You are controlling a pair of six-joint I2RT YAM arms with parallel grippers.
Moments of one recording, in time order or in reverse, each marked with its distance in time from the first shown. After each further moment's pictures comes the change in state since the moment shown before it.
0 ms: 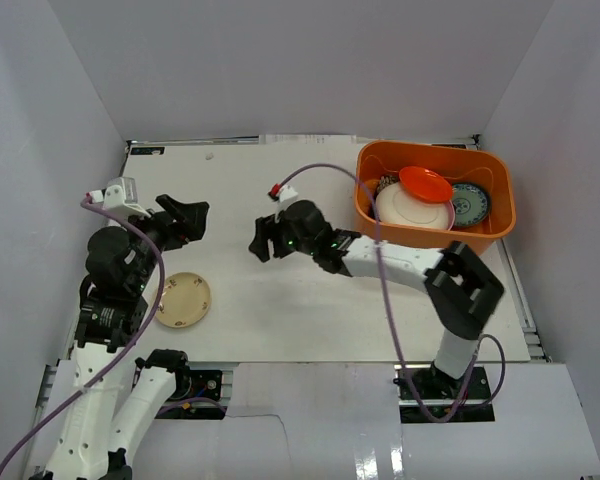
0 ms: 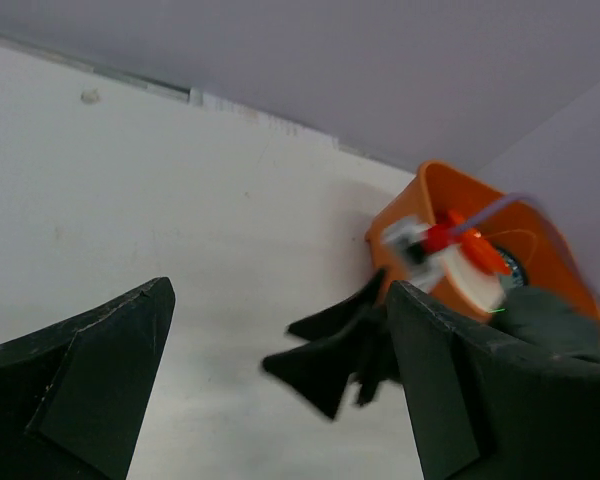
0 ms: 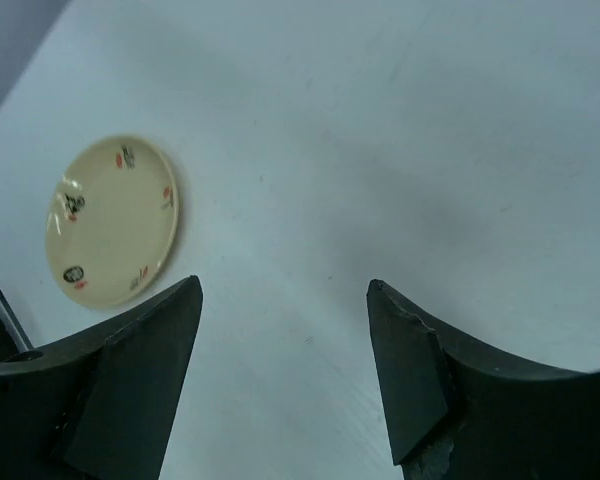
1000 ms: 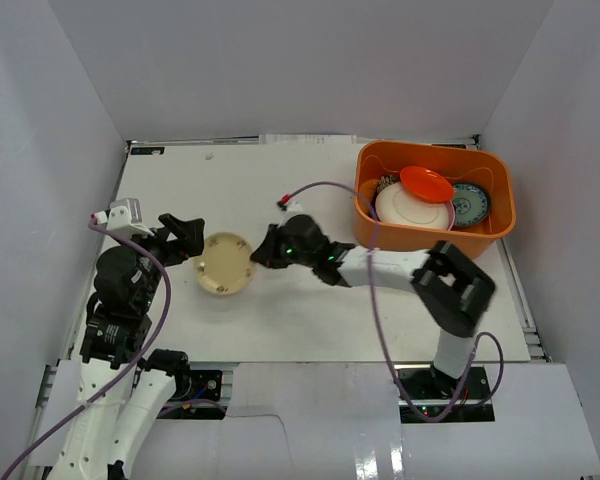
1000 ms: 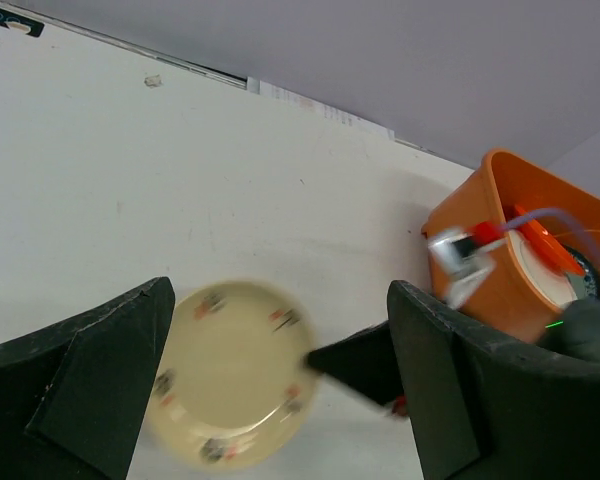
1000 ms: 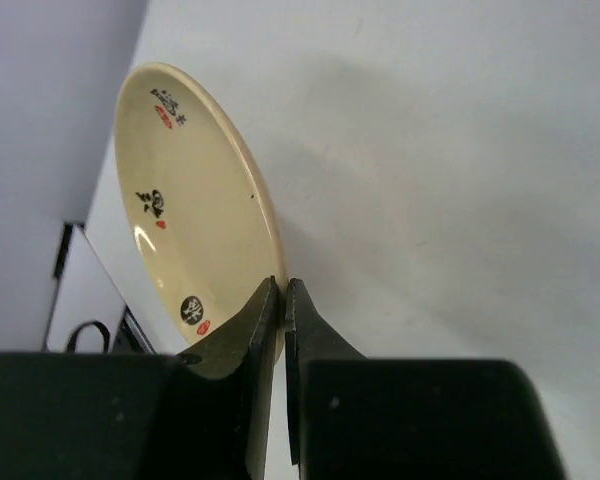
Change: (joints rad) left arm -0.034 -0.113 -0.081 -0.014 -0.121 0.056; right arm 0.123 0.261 -0.012 0.180 -0.066 0.441
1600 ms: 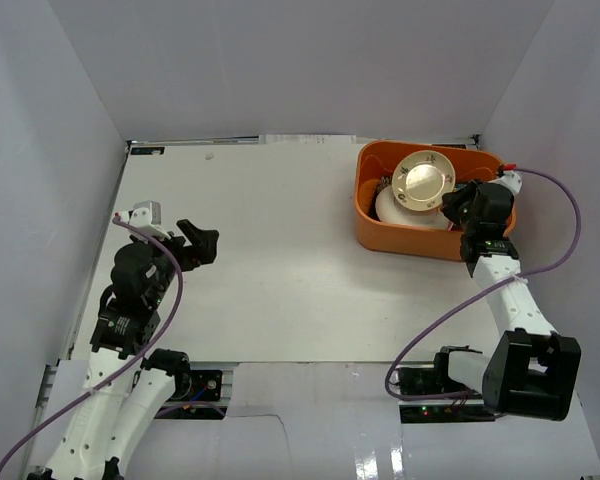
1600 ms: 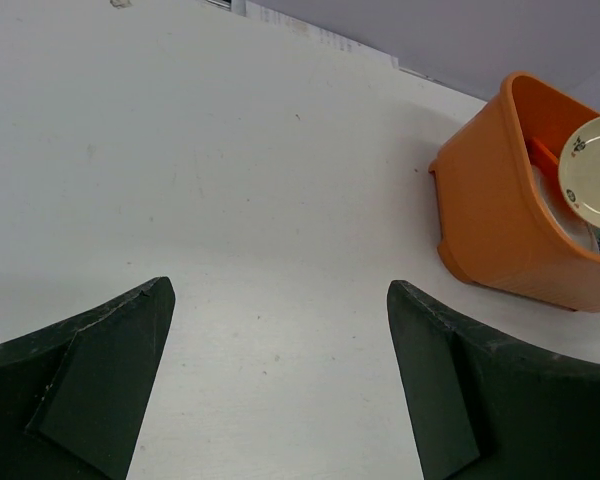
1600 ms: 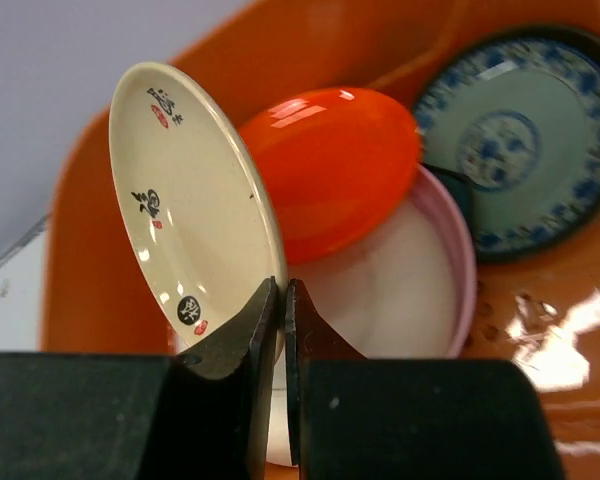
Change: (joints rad) left arm -0.043 0.019 -0.090 0.005 0.033 0.000; right arm -1.071 -0.763 -0.372 -0.216 0.084 -0.214
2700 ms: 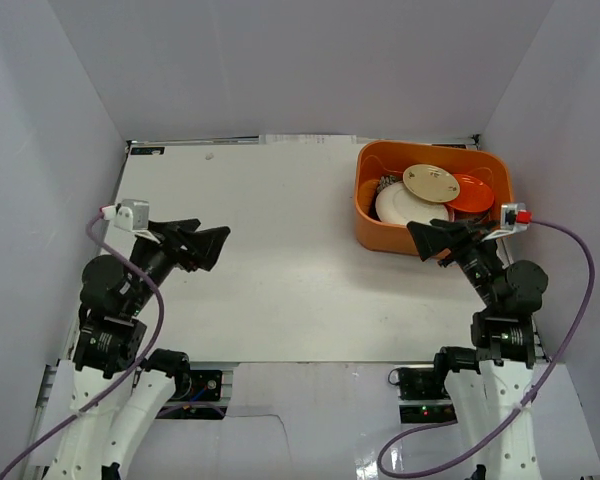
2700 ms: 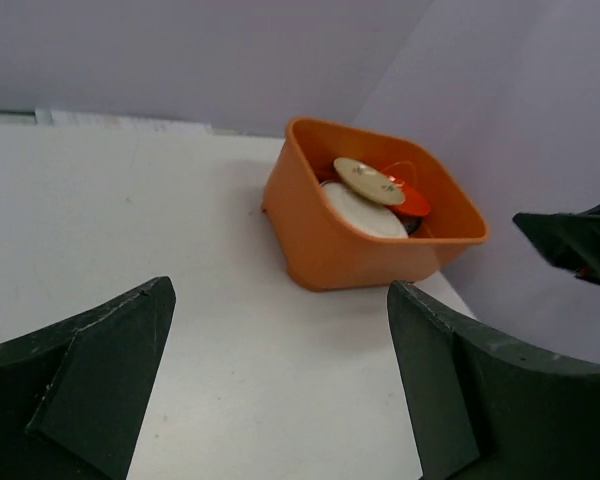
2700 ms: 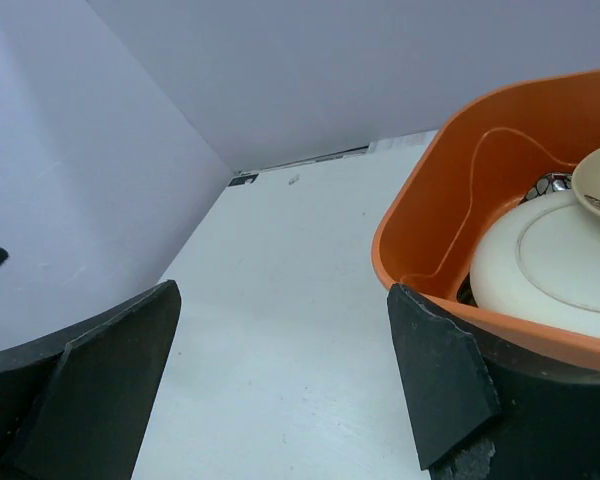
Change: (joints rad) left arm 0.000 -0.024 0.103 0.092 0.326 -0.025; right arm -0.014 -0.668 -0.145 -0.084 -0.552 0.067
